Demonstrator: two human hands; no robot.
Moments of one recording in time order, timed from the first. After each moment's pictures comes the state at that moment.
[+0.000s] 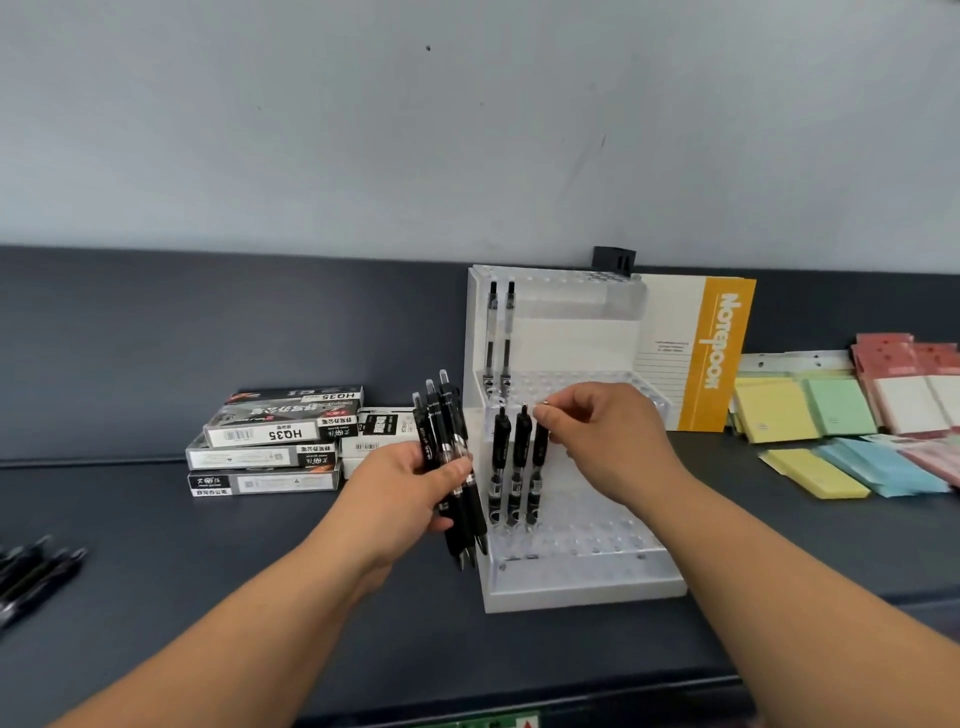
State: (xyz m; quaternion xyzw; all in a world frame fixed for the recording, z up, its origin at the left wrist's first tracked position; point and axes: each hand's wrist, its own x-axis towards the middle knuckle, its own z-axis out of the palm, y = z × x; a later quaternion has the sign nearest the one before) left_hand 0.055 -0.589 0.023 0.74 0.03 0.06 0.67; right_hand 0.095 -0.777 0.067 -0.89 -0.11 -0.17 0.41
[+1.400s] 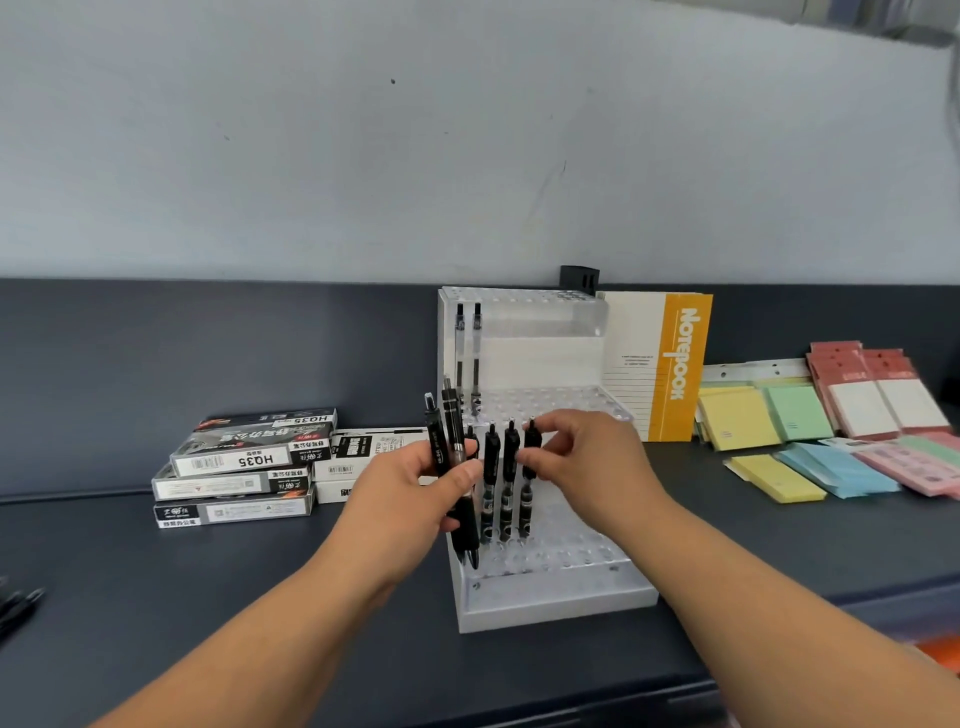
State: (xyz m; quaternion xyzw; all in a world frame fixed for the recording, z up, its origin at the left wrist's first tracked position) left_hand 0.047 -0.616 0.039 0.74 -0.04 0.11 0.67; right_hand 0.095 -0.793 0.057 -0.91 -0.11 -0.18 0.36
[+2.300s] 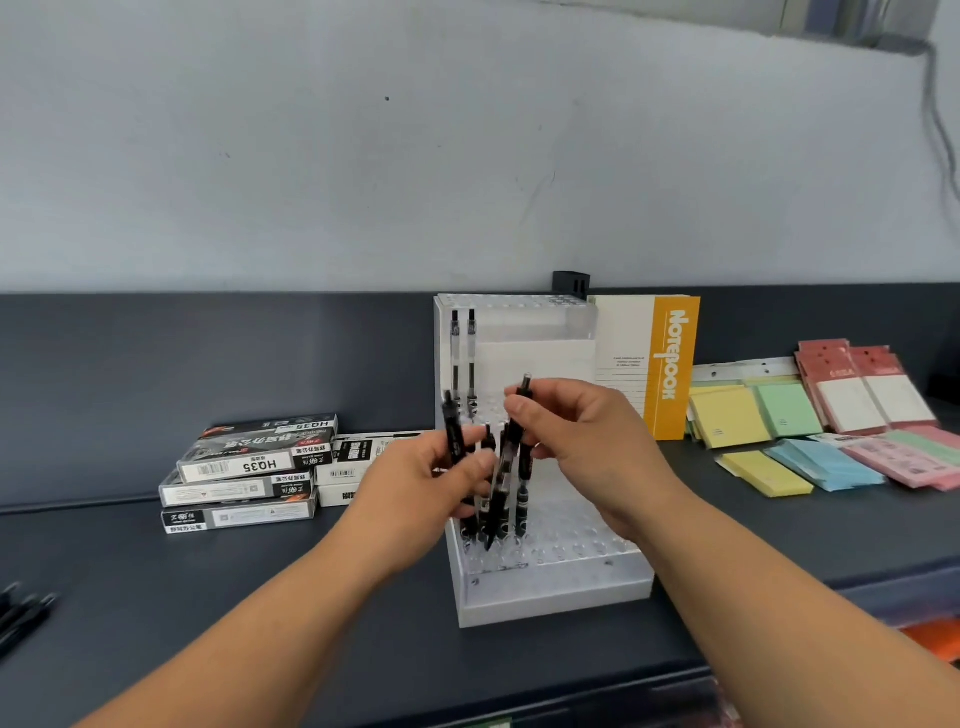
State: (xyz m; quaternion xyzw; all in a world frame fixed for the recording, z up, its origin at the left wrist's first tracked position) left_hand 0.049 -0.620 0.049 0.76 -0.11 0.10 0.63; right_hand 0.058 -0.783 0.085 -0.75 -0.15 -0.13 0.63
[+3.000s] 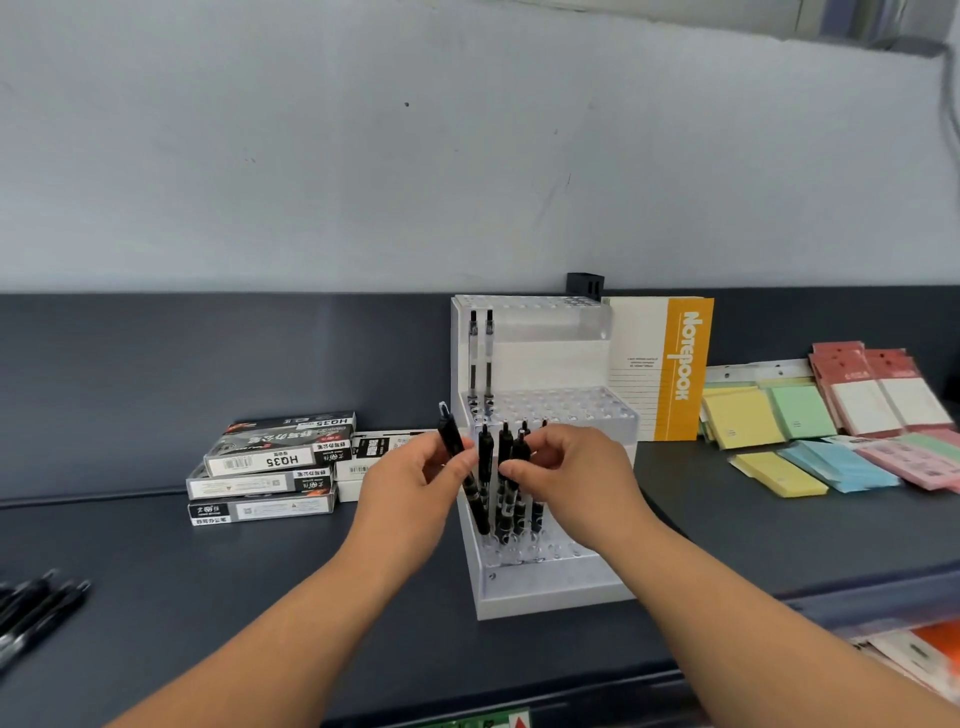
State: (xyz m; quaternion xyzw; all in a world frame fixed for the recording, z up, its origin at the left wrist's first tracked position) left_hand 0.051 -0.604 0.032 0.81 -0.07 0.22 0.54; right_hand 0.063 -0.769 0.054 -0.88 -0.12 -0.17 0.43
